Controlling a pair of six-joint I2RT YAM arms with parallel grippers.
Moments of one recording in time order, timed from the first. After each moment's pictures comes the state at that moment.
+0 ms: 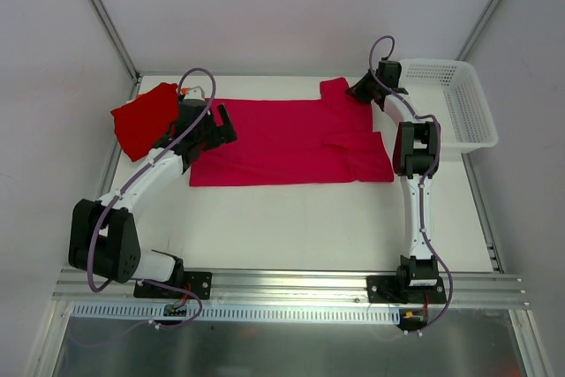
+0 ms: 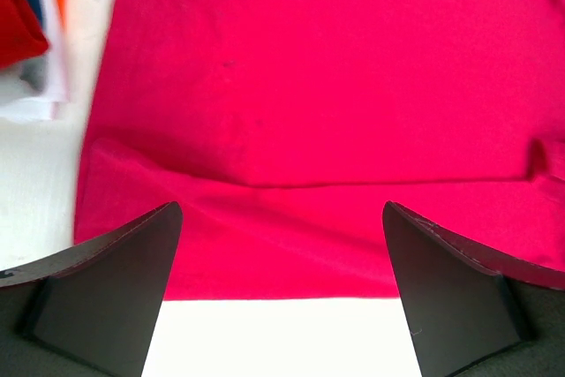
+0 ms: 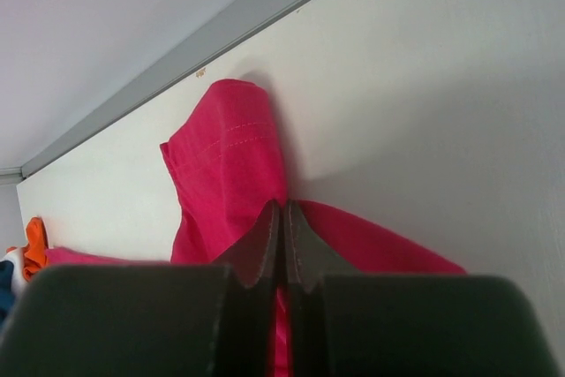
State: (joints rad) left arm -0.28 1.37 0.97 -0.26 -0.12 -0.51; right arm 0.05 2.66 2.24 -0.18 -0.32 0.73
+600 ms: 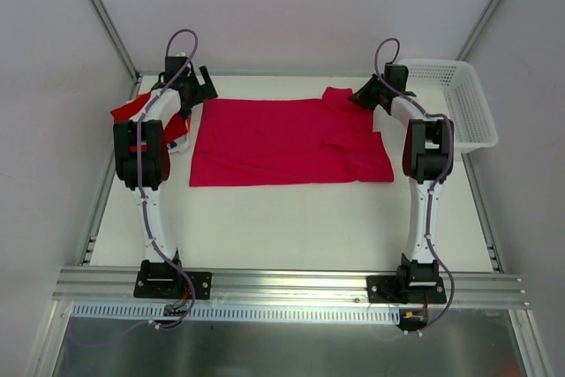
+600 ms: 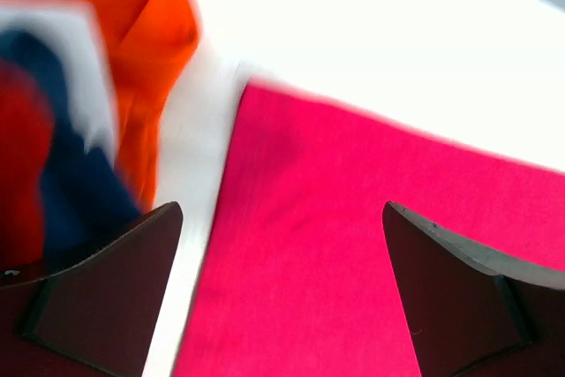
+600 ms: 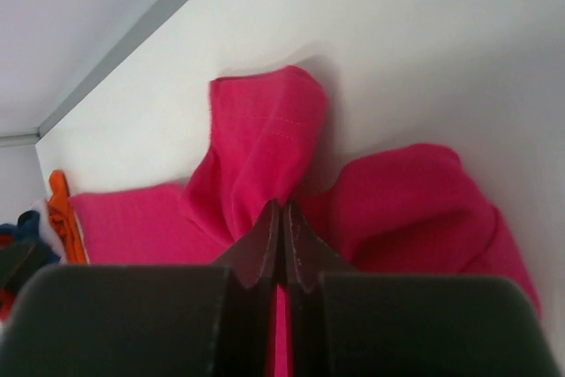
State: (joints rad) left arm -0.01 2.13 1.68 -0.30 0.03 -0.38; right arm 0.04 2.45 1.94 -0.15 -0.37 0.74
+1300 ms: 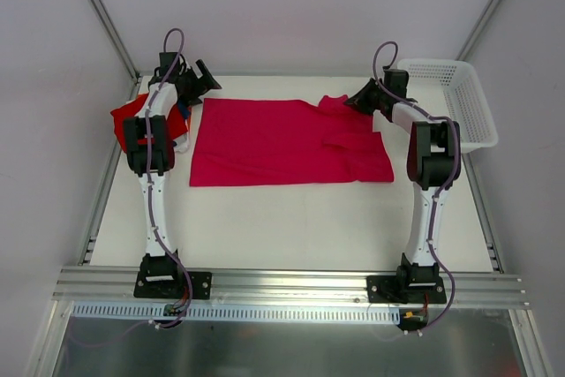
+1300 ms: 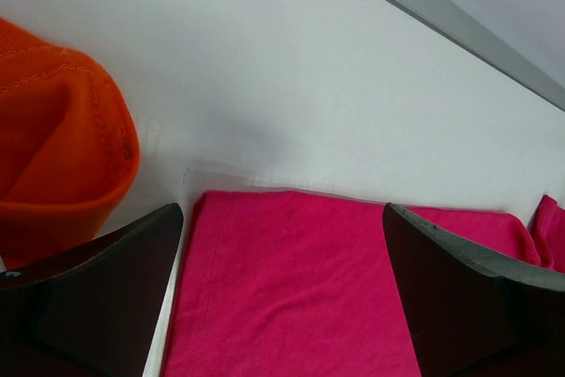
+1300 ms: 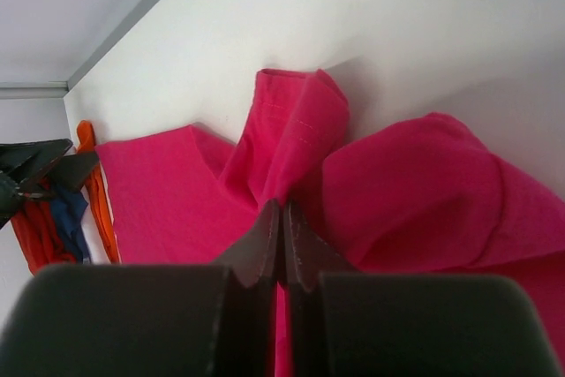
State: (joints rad) left arm 0.09 2.52 2.18 -0.41 0.37 -0.53; right arm 0.06 2.28 1.69 -0.04 -0.45 0.74
